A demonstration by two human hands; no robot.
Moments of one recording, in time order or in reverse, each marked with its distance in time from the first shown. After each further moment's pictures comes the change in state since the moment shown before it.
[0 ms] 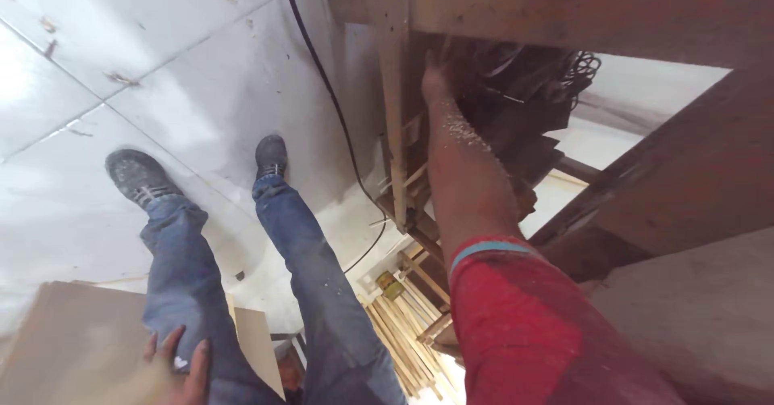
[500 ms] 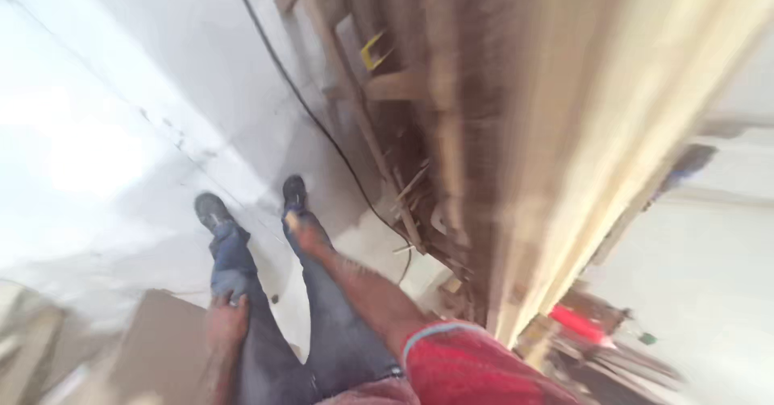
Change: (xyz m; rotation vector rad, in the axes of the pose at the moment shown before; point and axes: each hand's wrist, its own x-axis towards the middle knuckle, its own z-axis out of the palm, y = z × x) left_hand -0.008 0.019 -0.018 0.094 0.023 -0.081; right_hand -0.429 -0.075 -0.063 0.451 -0.905 -0.262
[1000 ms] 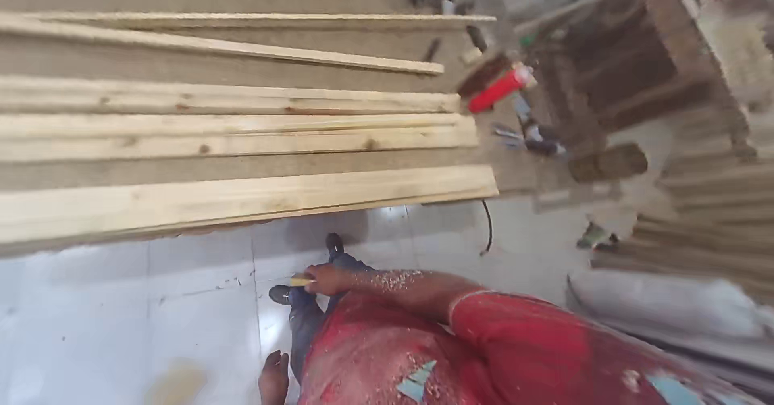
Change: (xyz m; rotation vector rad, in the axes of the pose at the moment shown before) left_hand -0.208 -0.004 -0.132 0.497 0.060 0.498; right_hand -0.383 0.074 -0.084 0.531 0.133 -0.401
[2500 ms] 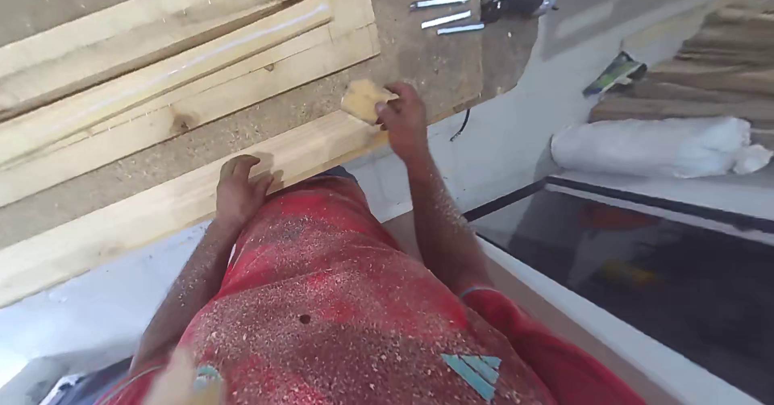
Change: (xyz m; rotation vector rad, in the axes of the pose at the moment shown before) left_hand -0.003 0.627 0.128 0.536 -0.035 0.979; right_hand -0.299 0.422 -0.298 0.753 1.125 0.286
